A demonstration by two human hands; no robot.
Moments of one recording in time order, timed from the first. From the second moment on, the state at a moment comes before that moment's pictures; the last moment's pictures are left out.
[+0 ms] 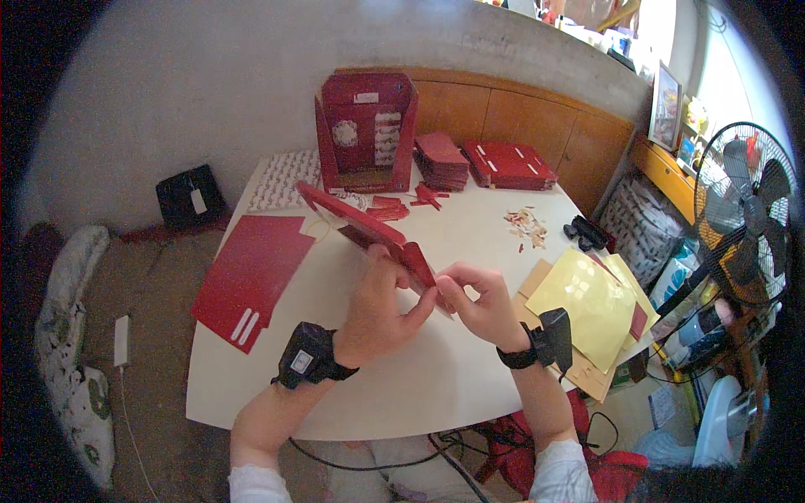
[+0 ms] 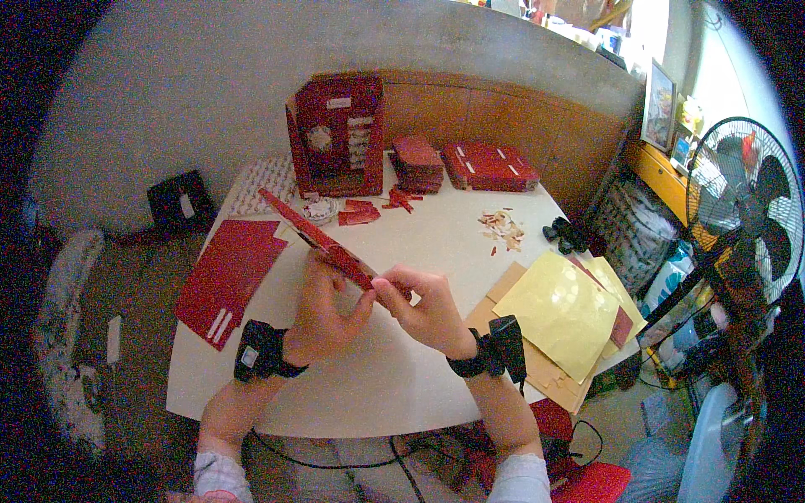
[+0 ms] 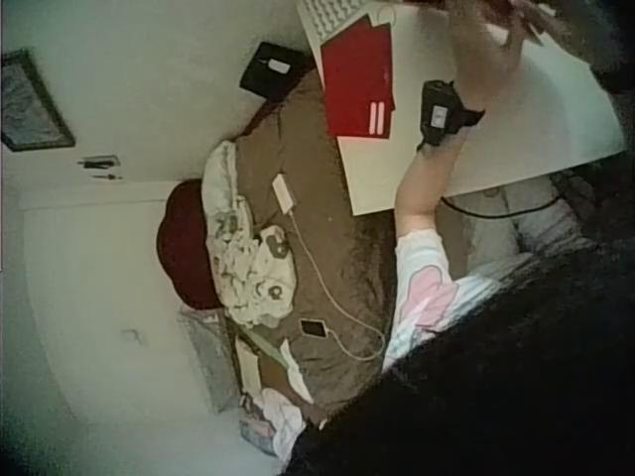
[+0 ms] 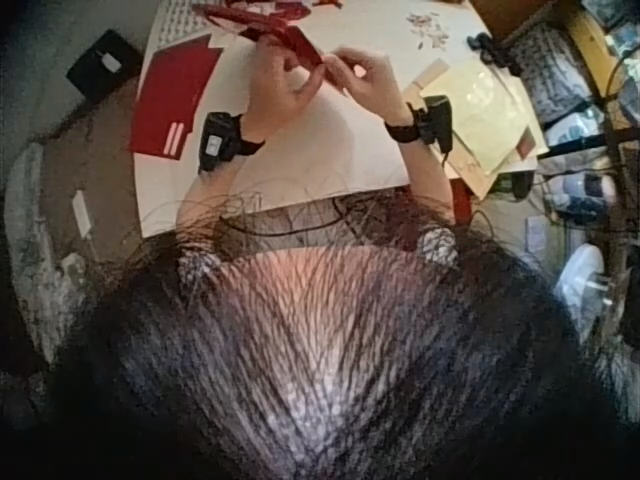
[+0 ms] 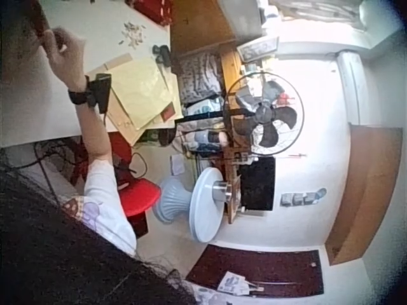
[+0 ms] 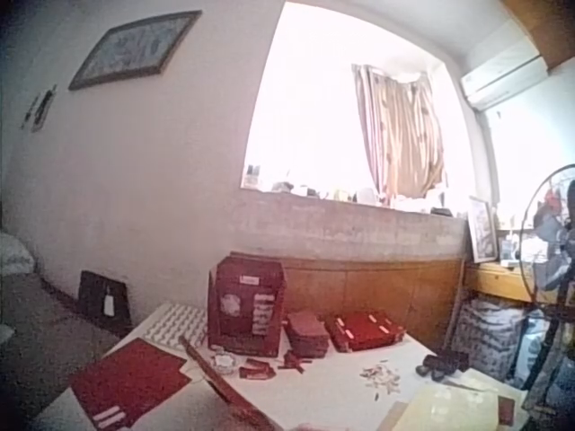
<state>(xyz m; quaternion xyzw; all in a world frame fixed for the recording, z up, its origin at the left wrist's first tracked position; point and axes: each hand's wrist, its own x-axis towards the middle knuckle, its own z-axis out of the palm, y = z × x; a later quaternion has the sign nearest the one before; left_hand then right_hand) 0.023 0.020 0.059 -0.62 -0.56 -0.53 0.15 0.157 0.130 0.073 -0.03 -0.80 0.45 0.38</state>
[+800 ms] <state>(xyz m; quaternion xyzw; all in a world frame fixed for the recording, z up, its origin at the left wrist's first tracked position) 0.018 0.029 0.052 -0.45 -0.49 -0.74 -0.03 0.154 0.131 0.079 -0.06 -0.83 0.29 0.48</state>
